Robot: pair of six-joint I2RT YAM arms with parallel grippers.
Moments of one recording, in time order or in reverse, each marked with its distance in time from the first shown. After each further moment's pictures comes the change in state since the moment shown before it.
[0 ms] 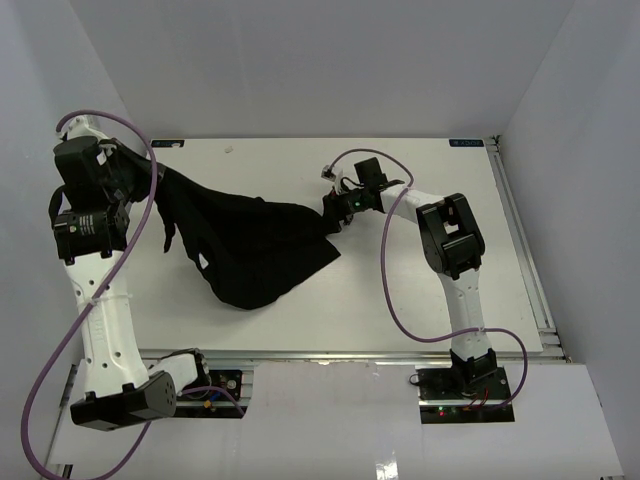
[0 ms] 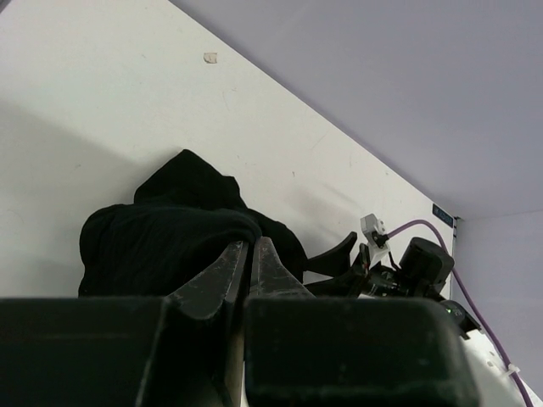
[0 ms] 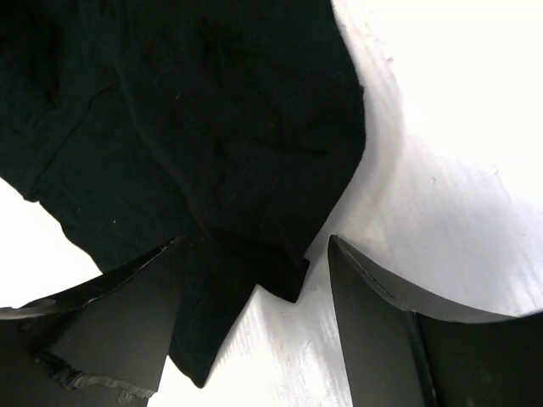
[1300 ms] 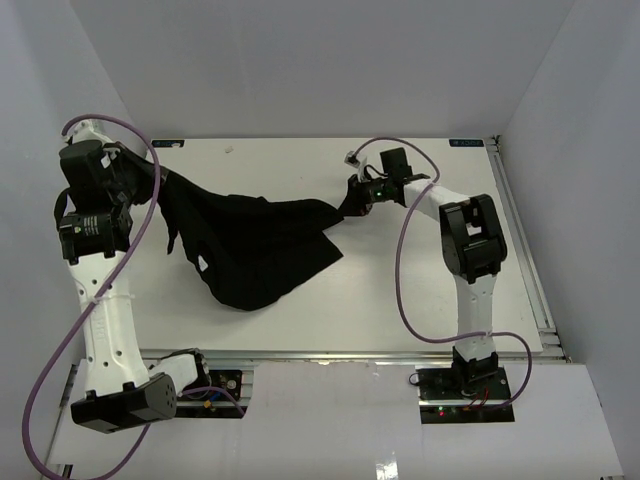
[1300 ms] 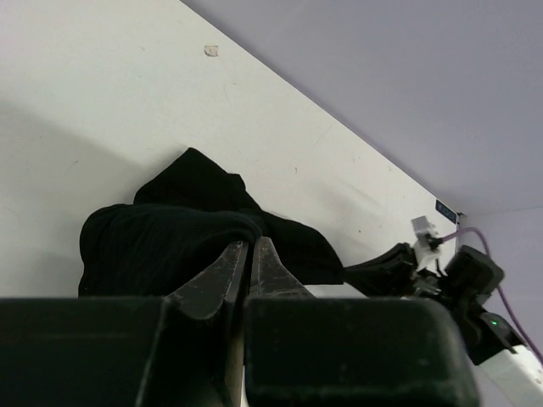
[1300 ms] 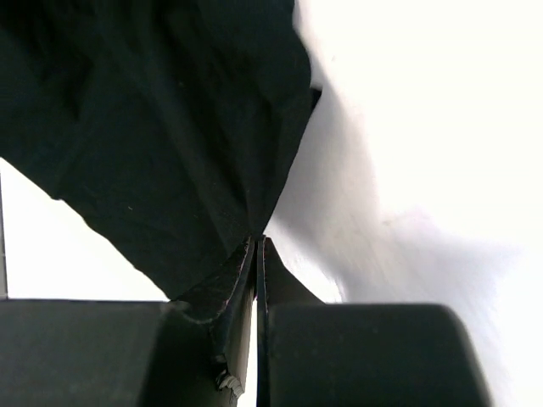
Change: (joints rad) left arm 0.000 -0.012 -0.051 0.031 0.008 0.000; right arm -0.098 -0.100 -0.086 0.036 -0.037 0.020
